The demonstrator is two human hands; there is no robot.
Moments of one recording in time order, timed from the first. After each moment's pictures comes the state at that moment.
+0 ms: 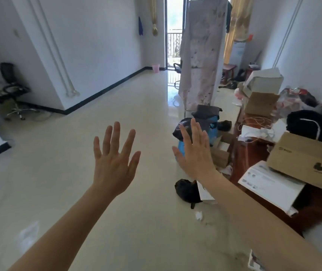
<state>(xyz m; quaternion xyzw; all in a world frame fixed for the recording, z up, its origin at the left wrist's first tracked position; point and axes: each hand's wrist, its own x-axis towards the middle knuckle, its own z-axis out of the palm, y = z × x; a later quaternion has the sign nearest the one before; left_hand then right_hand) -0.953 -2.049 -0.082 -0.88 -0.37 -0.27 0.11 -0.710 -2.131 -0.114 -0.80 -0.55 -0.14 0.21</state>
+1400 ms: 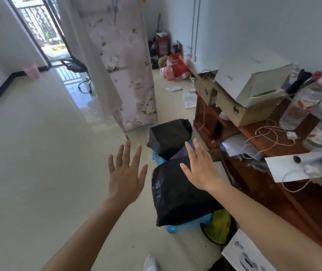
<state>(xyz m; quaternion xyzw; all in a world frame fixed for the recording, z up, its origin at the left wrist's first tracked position) -0.177 -1.193 -0.198 -0.99 -0.12 -0.06 0.00 -0.054 -1.414 -0.246 -0.96 -0.24 0.03 0.15</state>
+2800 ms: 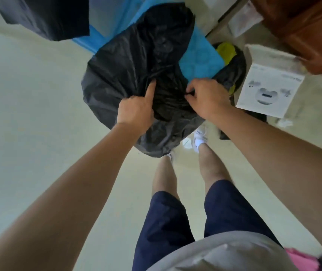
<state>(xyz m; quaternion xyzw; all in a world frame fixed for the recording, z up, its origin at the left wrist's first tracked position) 0.072 -1.202 -0.648 -0.90 0.22 0.38 0.06 0.037 -1.401 -0.658 -0.91 0.13 0.33 0.23</state>
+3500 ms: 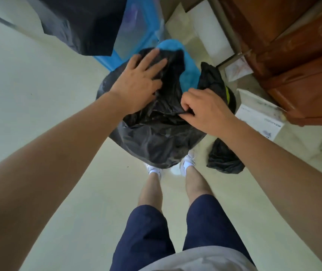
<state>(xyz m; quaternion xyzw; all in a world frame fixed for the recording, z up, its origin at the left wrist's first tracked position) 0.157 -1.204 -0.587 -0.88 0.44 0.17 0.05 0.070 -1.421 -0.589 -0.93 -0.18 0.19 0.25</state>
